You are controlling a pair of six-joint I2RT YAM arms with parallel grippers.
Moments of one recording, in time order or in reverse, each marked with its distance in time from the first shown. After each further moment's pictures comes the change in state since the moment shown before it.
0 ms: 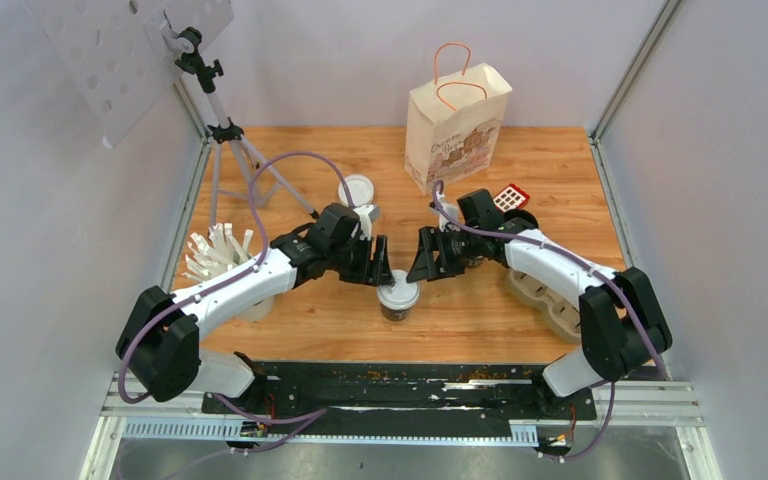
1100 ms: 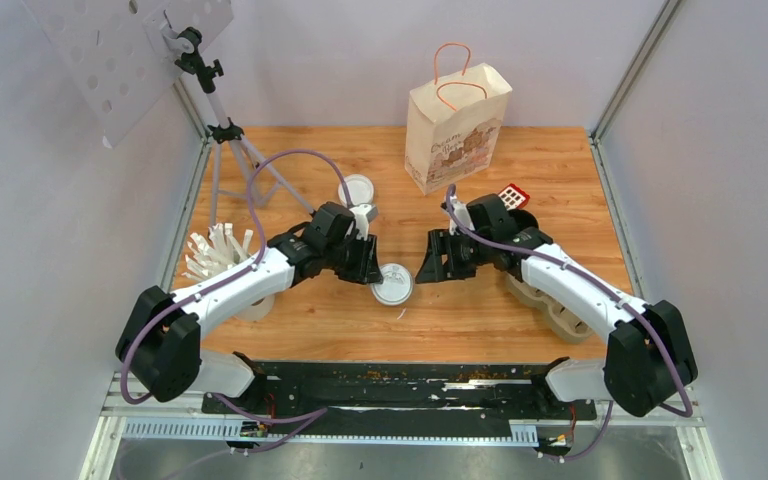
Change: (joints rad) left arm 0.035 0.000 0.008 -0.003 0.000 0.104; right arm 0.024 -0.190 -0.046 -0.074 0.147 0.046
